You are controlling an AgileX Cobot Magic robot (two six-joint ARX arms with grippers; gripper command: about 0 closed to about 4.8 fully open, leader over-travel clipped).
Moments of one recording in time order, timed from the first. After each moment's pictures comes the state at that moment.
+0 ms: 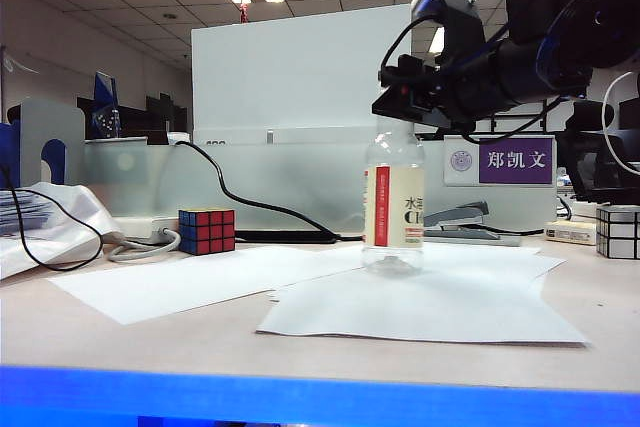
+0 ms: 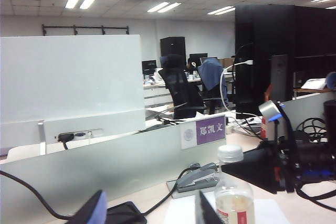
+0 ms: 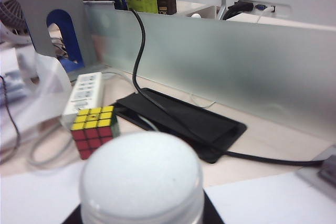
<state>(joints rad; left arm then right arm) -0.16 0.83 0.28 0.93 0.50 -0.04 0.34 1.74 0.86 0.85 -0.26 0.10</state>
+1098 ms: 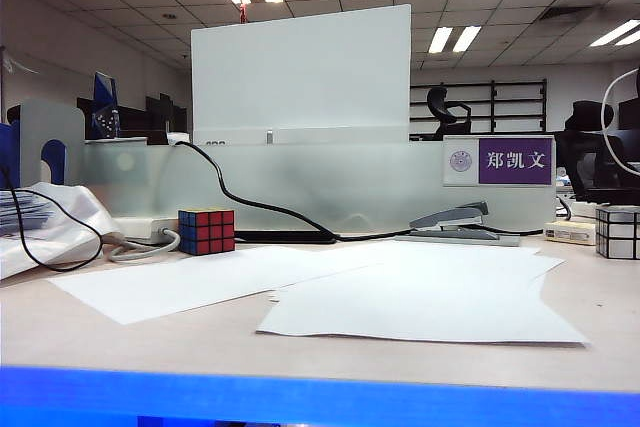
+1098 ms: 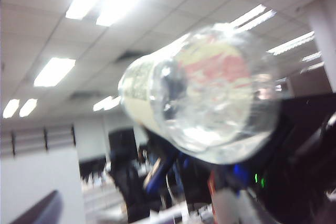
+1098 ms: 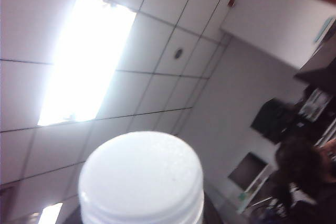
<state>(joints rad) -0.25 0.83 0.28 1.37 0.61 -0.17 0.61 1.73 1.27 1.40 -0.55 1.73</state>
